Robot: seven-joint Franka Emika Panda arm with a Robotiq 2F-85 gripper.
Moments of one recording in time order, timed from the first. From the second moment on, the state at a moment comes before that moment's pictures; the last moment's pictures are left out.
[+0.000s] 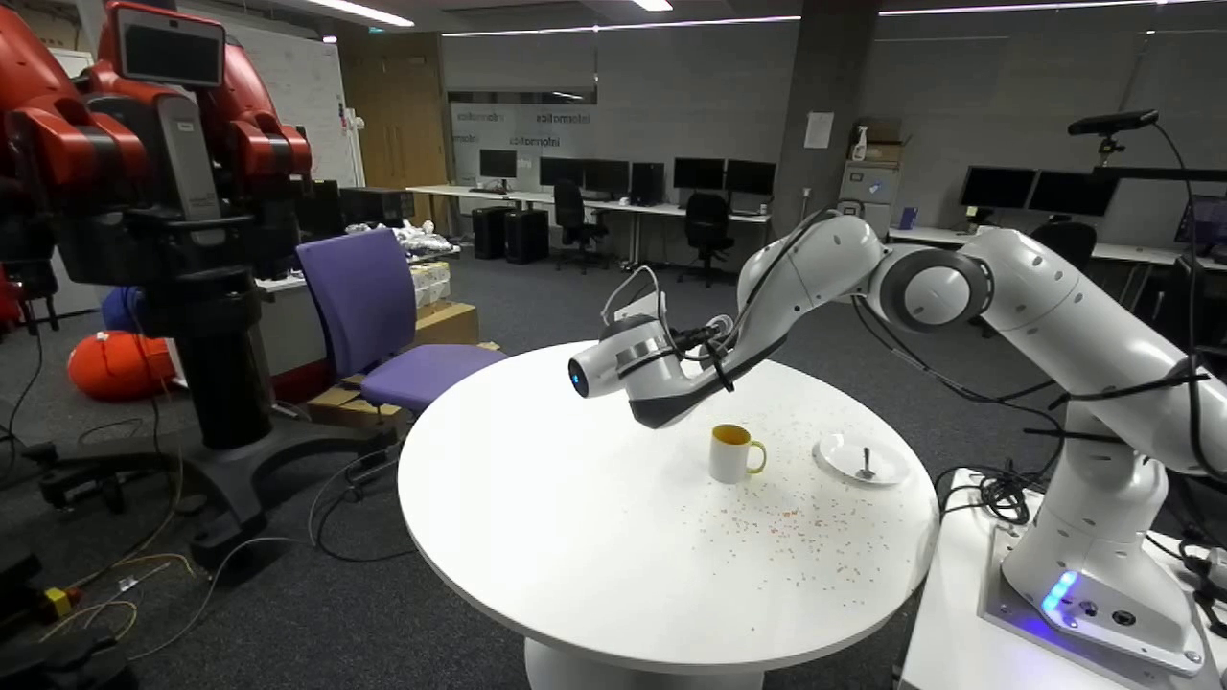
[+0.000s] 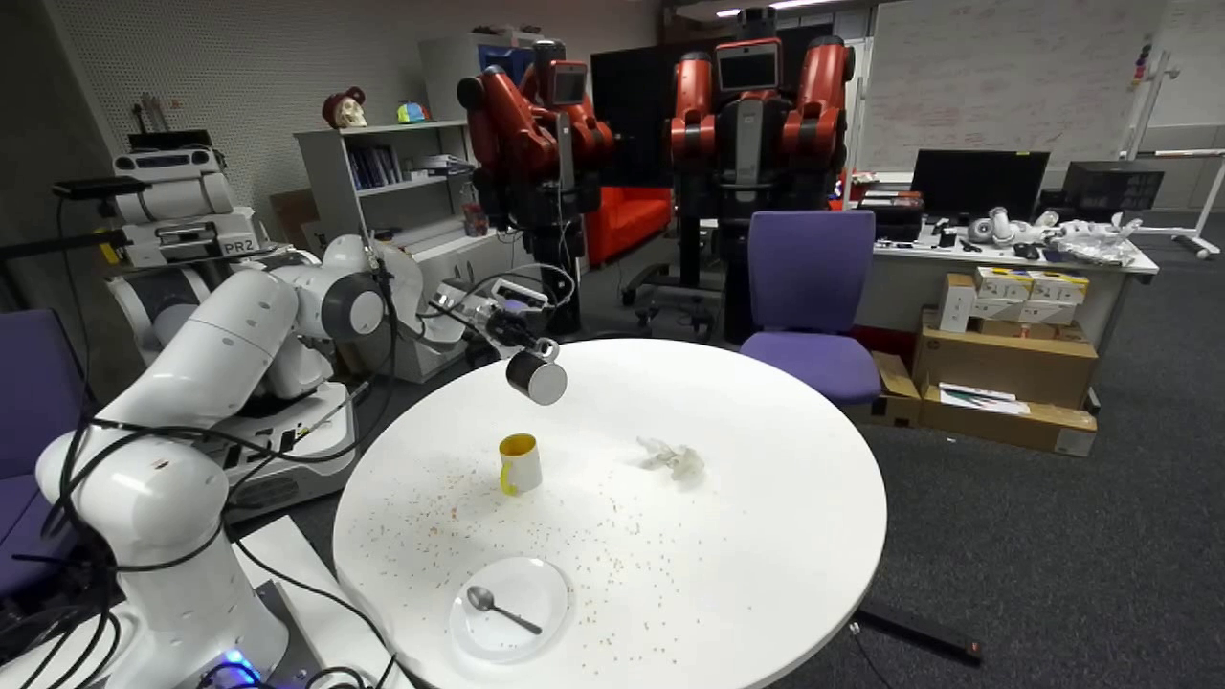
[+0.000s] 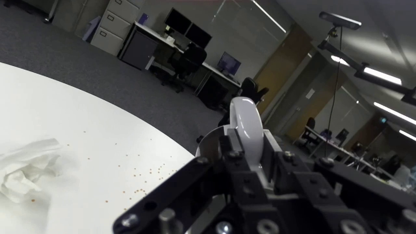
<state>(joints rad) 0.34 0.95 0.15 -1.18 -1.33 1.01 -1.46</state>
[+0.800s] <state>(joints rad) 0.23 0.88 0.17 -0.88 -0.94 1.01 -1.29</state>
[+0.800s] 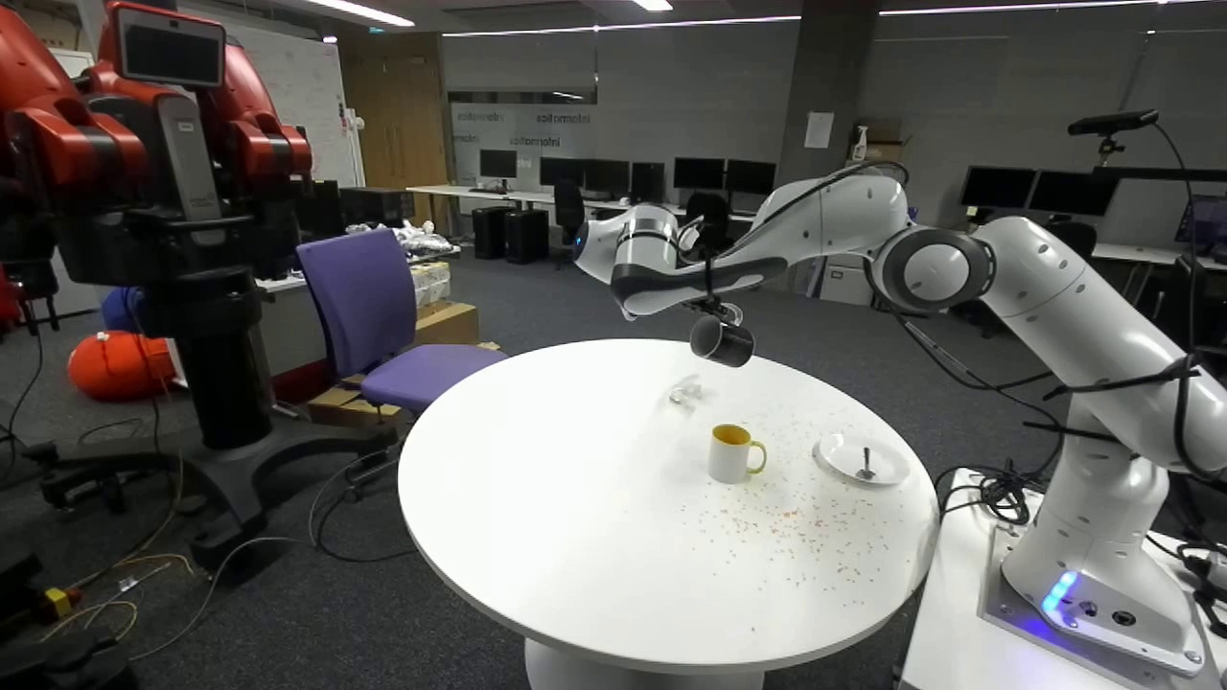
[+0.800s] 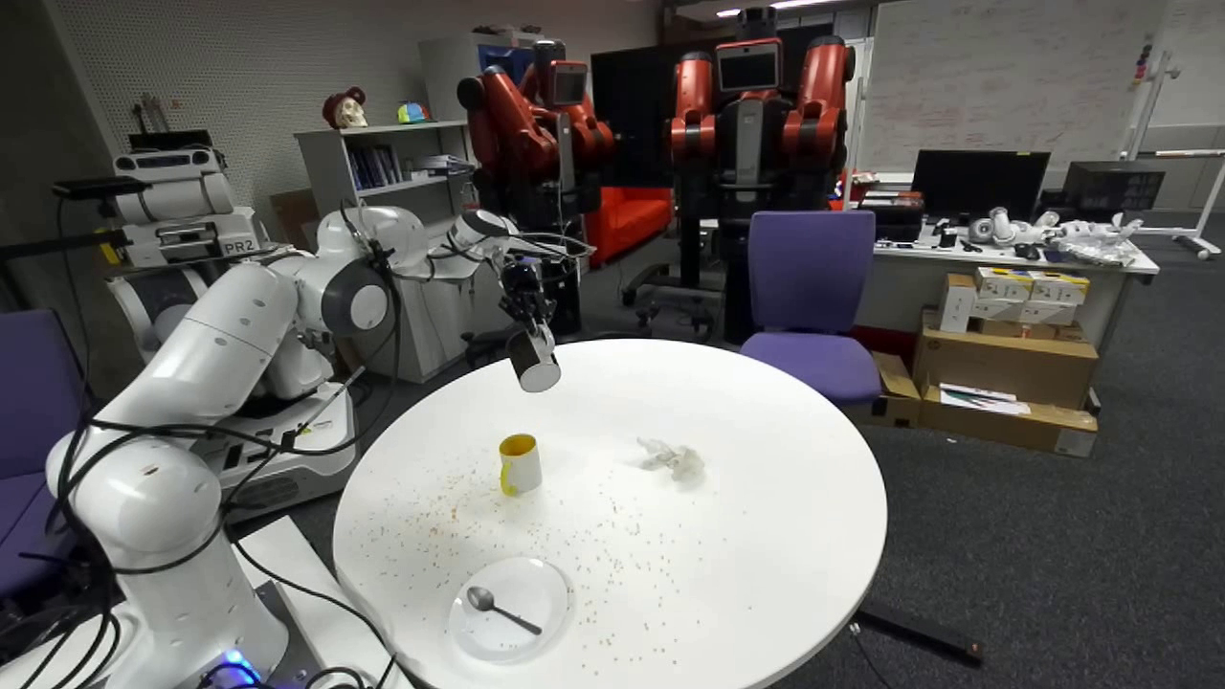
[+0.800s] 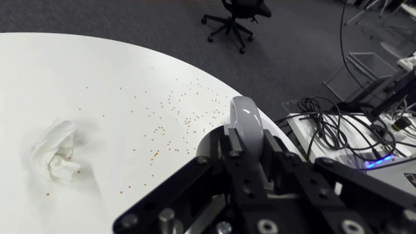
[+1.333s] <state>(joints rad) 0.04 0.77 0.21 -0.95 -0.62 1.16 -1.02</state>
